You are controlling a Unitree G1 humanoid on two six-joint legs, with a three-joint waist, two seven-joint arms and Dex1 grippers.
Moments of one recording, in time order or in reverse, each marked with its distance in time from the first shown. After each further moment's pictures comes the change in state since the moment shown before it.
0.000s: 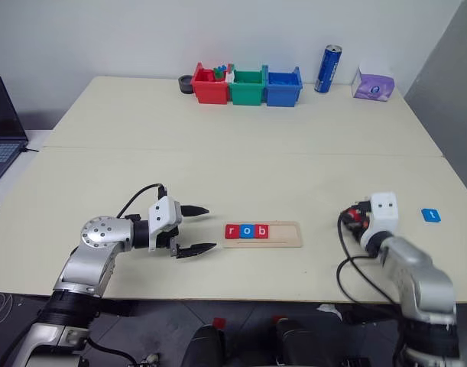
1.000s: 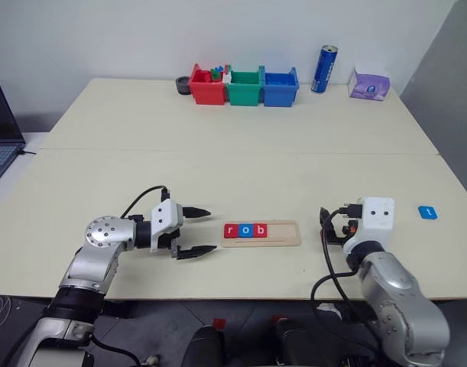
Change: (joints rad) left arm -0.025 -0.020 -0.022 0.094 0.020 -0.087 -0.027; right arm -0.013 -0.018 0.043 -0.198 0.004 0.057 -0.048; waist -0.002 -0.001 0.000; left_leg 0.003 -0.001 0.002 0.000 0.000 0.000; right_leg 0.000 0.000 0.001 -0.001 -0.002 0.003
